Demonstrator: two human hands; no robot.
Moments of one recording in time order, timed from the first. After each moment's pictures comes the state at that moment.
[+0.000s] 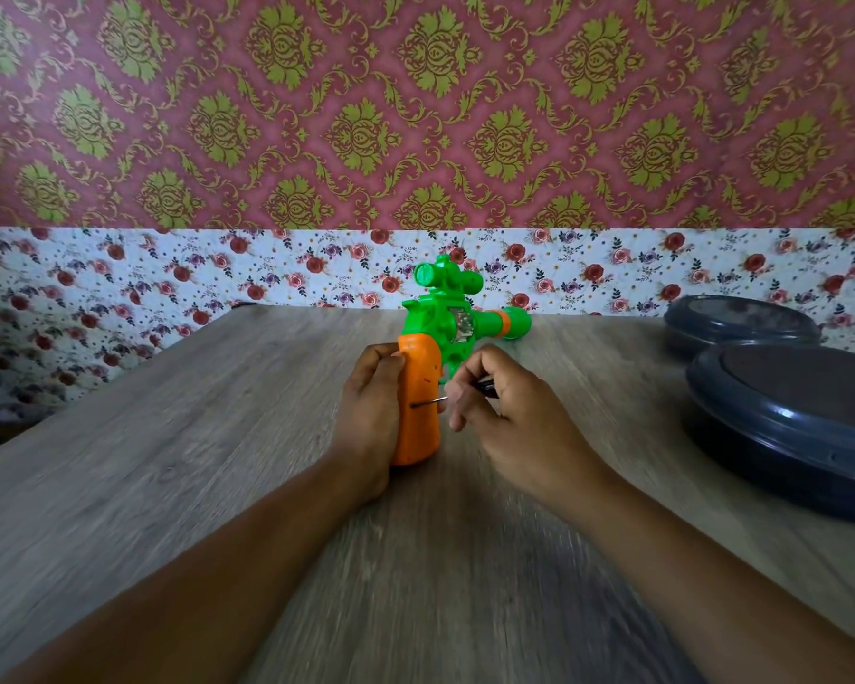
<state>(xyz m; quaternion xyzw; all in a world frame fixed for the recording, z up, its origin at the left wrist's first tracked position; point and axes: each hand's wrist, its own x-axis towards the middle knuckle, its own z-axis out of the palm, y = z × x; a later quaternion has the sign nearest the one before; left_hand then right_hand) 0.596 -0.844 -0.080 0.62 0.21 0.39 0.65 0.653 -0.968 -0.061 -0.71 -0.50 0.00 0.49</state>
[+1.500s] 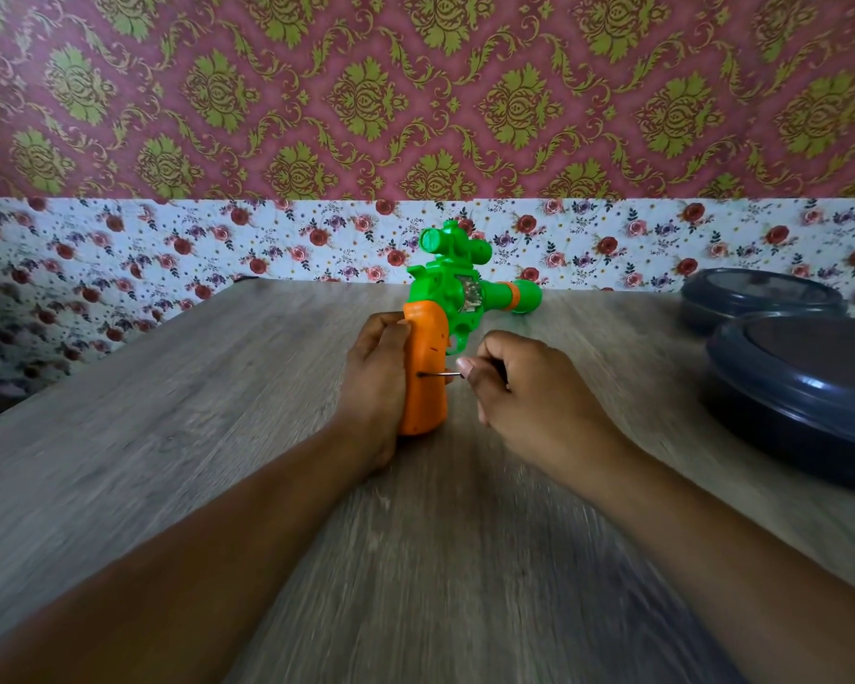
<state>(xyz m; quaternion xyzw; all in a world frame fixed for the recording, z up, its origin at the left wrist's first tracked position) 0.598 -0.842 -0.083 0.60 0.21 0.39 0.67 0.651 -0.967 -0.060 -0.78 -0.48 -0.05 0.40</state>
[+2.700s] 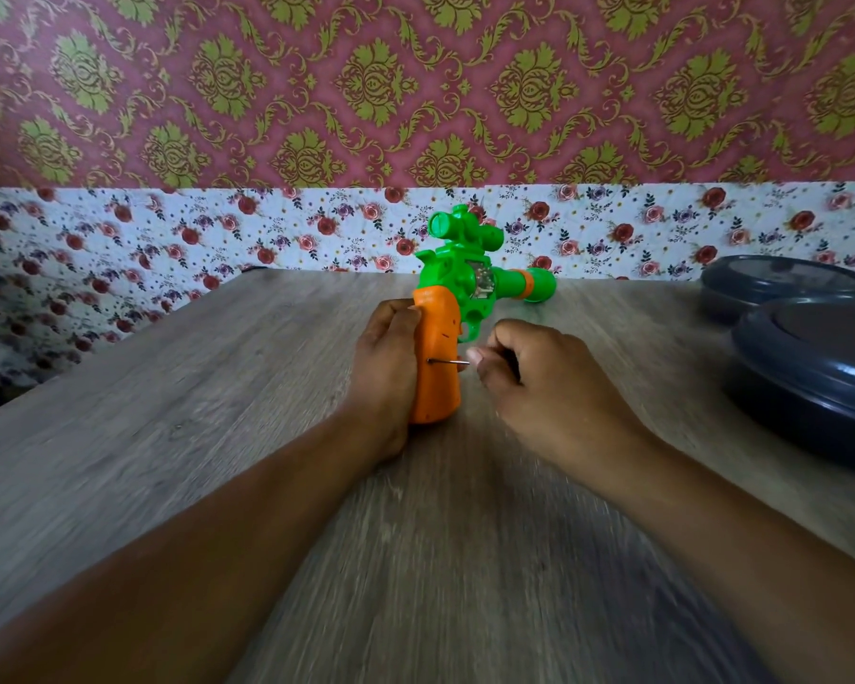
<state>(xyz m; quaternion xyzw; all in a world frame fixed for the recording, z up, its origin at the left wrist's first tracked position) 0.598 -0.845 -0.079 0.58 0.22 0.40 0.68 0.649 -0.966 -0.061 -0.78 -0.49 -0.08 0.38</state>
